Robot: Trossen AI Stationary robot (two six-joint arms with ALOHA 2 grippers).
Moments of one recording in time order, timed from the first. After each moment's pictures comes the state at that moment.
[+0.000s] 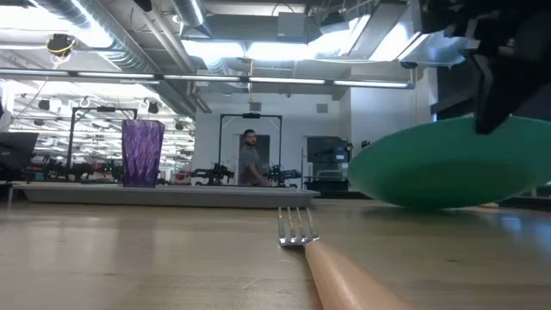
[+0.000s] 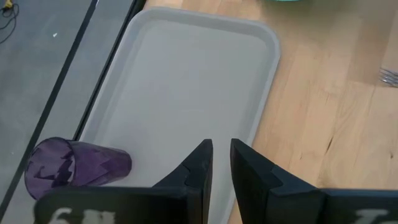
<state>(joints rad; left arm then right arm) -0.26 1.20 1.49 -1.39 -0.49 -0.46 0.63 1.97 1.49 -1.43 0.45 0.91</state>
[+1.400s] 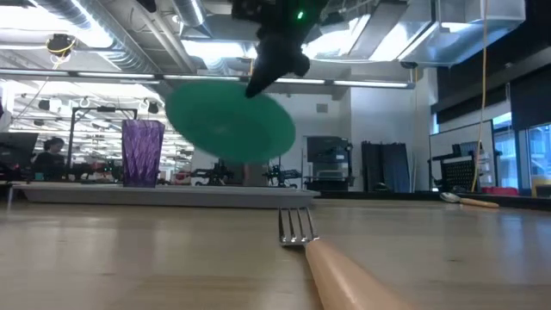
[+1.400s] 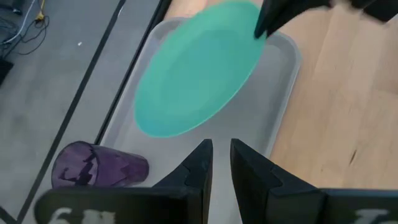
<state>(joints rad) -0.26 1.20 1.49 -1.39 -0.57 -0.46 0.05 1.99 1.74 -0.68 0.45 -0.40</state>
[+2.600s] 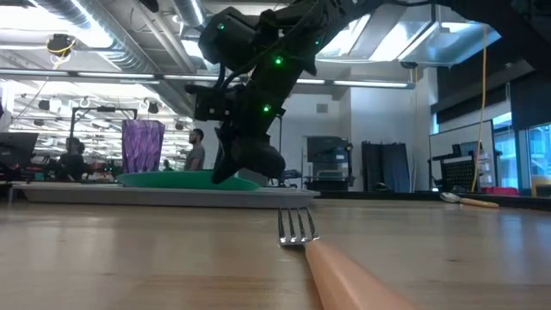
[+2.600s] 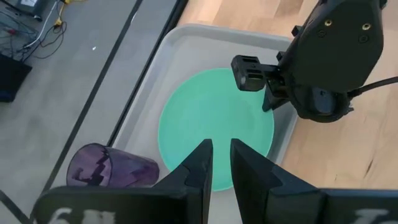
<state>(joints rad) -0.26 1.20 1.49 -1.39 -0.63 -0.46 0.01 2.28 1.74 -0.44 0.31 -0.64</state>
